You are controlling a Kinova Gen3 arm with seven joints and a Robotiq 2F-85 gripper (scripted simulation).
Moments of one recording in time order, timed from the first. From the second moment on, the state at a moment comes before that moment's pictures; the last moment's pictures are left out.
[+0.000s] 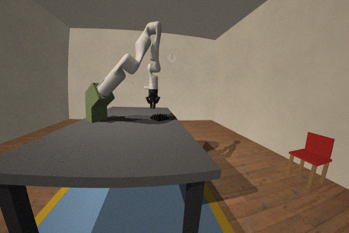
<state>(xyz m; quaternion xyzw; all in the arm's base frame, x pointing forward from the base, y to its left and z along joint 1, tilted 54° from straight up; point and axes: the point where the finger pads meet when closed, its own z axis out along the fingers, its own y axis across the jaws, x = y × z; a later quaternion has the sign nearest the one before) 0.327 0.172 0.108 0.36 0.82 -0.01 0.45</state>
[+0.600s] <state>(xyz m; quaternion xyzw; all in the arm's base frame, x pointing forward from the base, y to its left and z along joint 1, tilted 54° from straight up) 0.337 0.170 0.100 0.36 0.82 0.00 0.45</state>
